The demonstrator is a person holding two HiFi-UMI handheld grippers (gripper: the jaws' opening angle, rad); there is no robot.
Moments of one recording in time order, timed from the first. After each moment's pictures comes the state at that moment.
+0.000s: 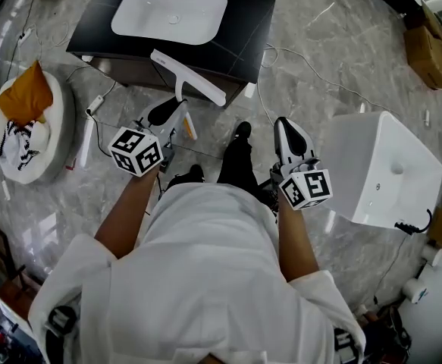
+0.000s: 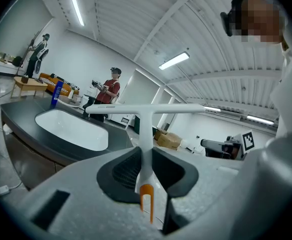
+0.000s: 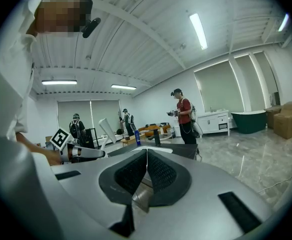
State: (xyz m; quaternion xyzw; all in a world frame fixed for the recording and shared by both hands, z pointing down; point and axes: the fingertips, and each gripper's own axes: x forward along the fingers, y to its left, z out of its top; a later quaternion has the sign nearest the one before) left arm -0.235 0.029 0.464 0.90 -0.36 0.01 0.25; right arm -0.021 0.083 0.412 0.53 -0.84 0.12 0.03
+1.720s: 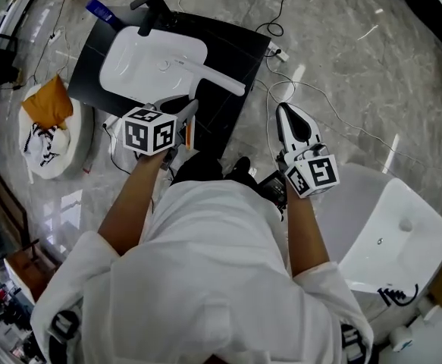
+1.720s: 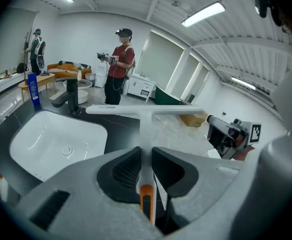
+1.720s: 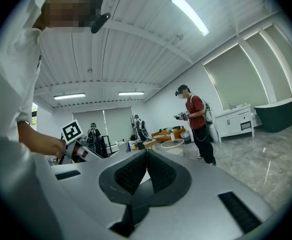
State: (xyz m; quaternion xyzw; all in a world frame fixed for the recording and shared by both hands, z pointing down) left arm -0.058 -0.251 0.487 0.81 -0.42 0.22 0.33; right arm 0.143 -0.247 0.415 0.42 -0.90 0.12 -0.01
